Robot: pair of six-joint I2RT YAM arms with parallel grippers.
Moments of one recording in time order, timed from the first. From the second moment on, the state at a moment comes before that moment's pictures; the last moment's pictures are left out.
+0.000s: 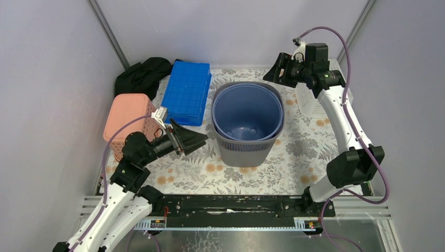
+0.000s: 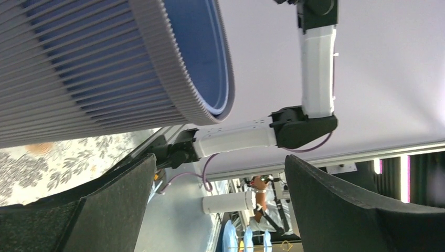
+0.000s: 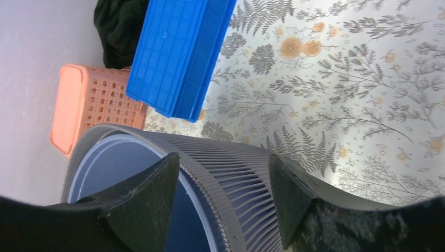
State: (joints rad) left arm -0.48 0.53 0.63 -0.12 0.57 -1.24; right arm 0.16 1.57 1.67 -0.68 -0.44 0.40
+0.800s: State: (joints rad) left arm -0.53 0.62 0.52 0.20 0.51 -1.36; right arm 0.16 1.48 1.47 -0.61 -0.54 0.43
